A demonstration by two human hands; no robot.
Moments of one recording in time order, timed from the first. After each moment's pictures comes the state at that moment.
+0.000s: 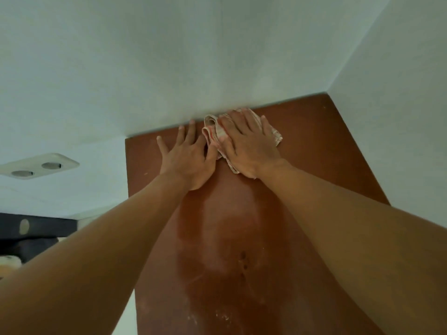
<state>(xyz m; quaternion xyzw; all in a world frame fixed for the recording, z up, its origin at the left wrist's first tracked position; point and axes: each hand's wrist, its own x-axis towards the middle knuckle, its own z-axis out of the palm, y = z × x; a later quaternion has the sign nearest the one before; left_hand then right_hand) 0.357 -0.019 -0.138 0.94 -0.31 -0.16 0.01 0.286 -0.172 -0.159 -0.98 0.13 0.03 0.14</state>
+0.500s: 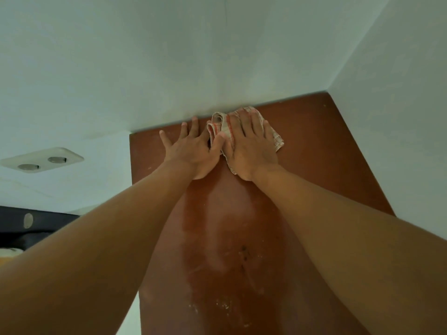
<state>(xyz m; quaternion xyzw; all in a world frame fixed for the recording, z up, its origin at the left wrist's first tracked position) 0.360 -0.025 -0.130 0.94 -0.29 -0.20 0.00 0.278 -0.156 -0.165 -0.97 0.20 0.02 0.13</state>
